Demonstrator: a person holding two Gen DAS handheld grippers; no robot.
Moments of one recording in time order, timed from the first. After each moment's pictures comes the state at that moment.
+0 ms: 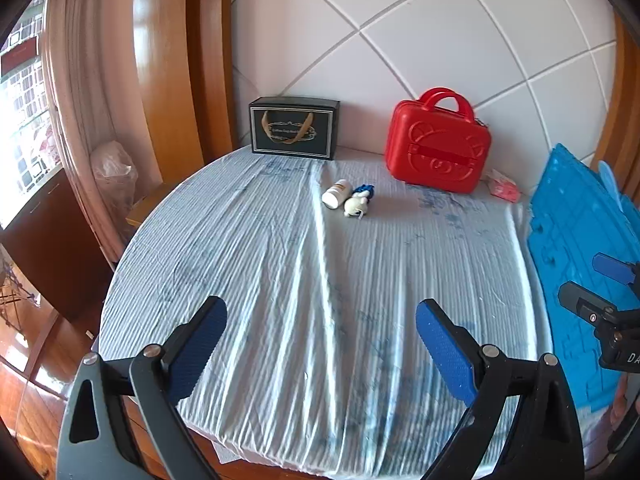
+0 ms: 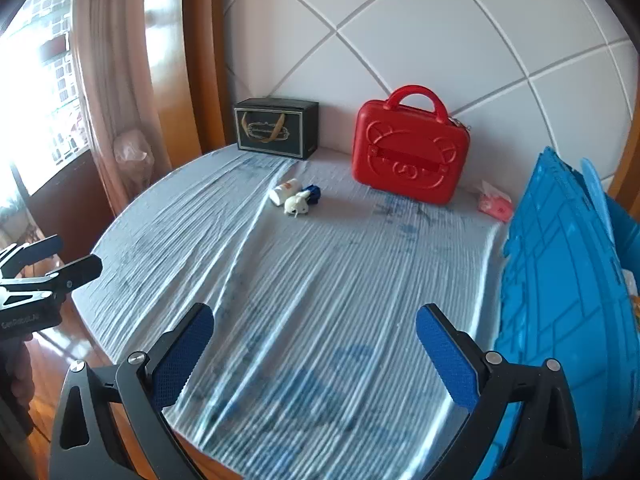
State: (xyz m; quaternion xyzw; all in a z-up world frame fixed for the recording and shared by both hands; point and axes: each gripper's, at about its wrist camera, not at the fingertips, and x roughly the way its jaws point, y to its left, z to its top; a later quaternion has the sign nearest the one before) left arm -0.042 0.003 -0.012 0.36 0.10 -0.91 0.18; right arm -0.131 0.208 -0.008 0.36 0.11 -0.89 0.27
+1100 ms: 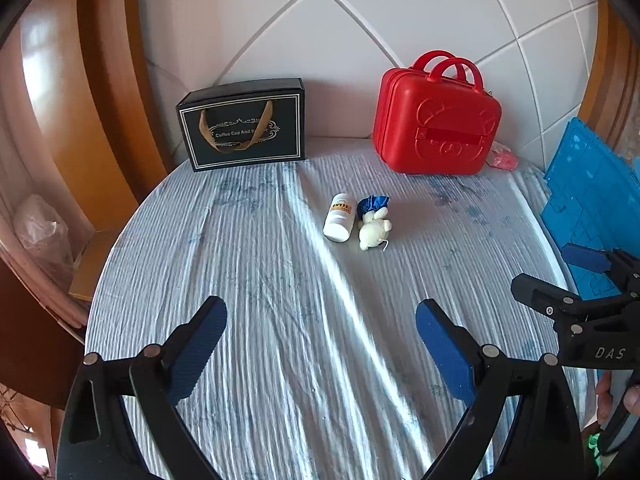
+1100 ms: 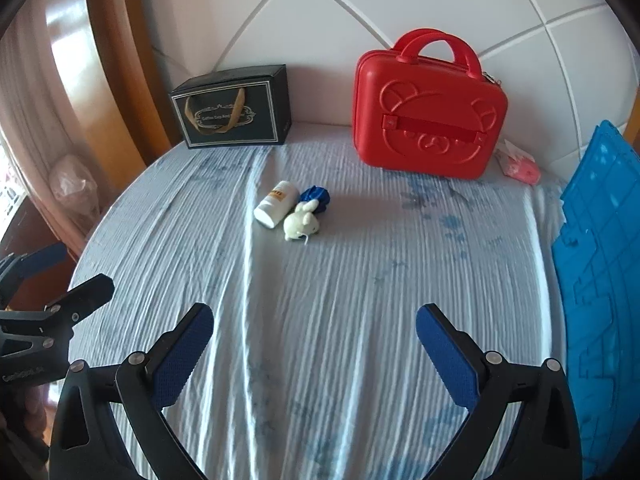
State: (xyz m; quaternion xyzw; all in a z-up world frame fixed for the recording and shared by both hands) left arm -0.231 -0.150 -0.056 0.41 0.03 -0.91 0.02; right arm -0.277 0.039 -0.063 0.45 0.05 -0.88 0.15
